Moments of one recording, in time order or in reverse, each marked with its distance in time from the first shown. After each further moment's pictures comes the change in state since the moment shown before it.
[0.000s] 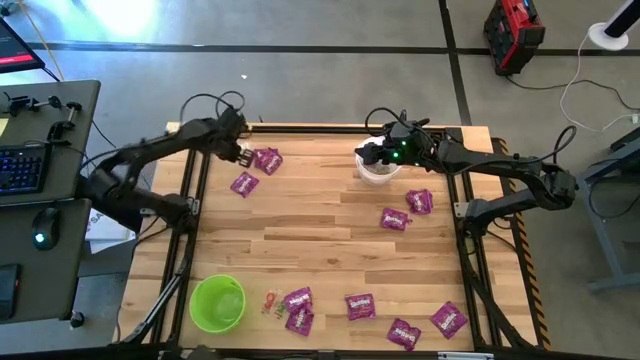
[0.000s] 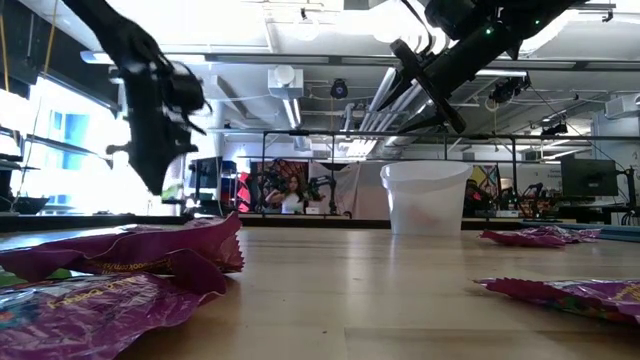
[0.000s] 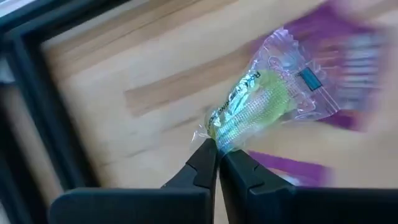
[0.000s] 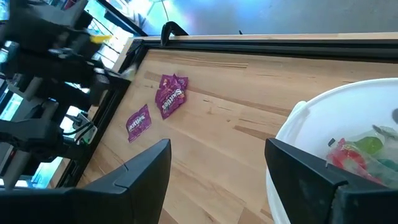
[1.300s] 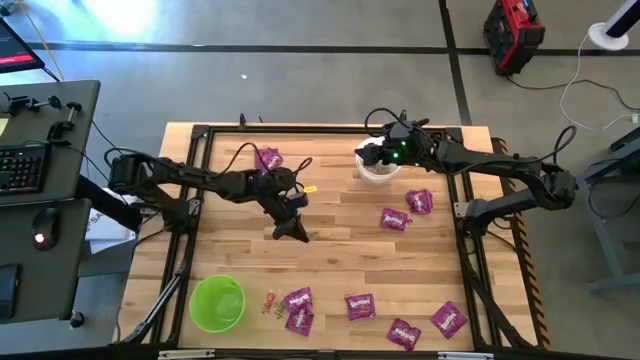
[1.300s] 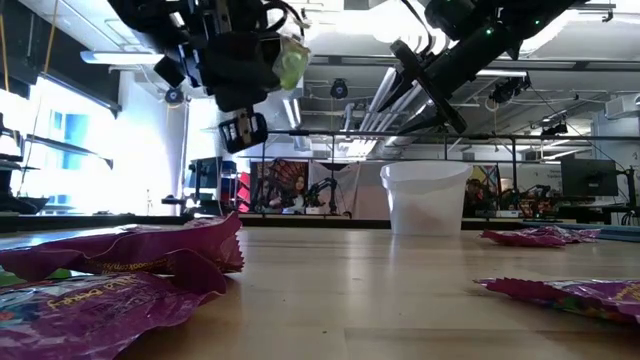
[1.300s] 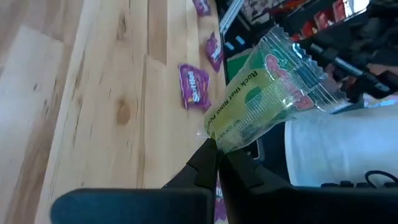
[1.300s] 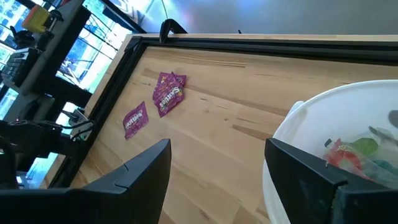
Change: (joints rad) left arm -0.795 0.190 0.000 0.826 0.861 -0.348; right arm 0.000 0.000 0.000 -0.008 0.000 -0.023
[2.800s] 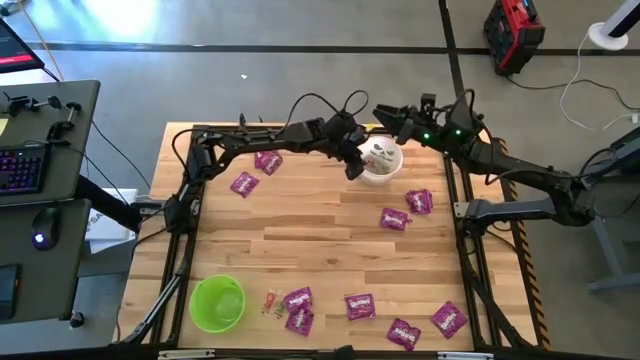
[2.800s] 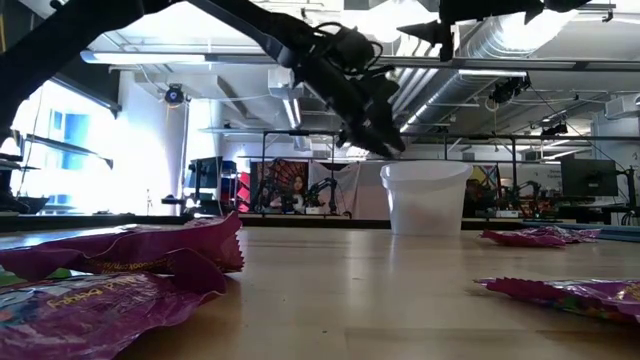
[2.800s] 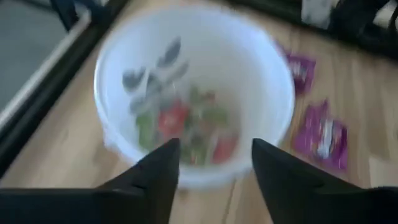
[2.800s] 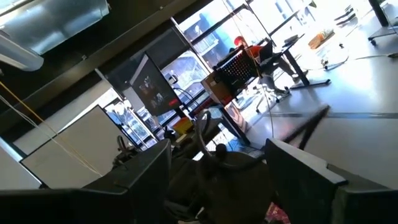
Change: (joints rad) left arm 0.254 0.648 1.036 -0.532 -0.585 0.520; right arm -0.068 -0.236 0.001 0.458 -0.120 -0.131
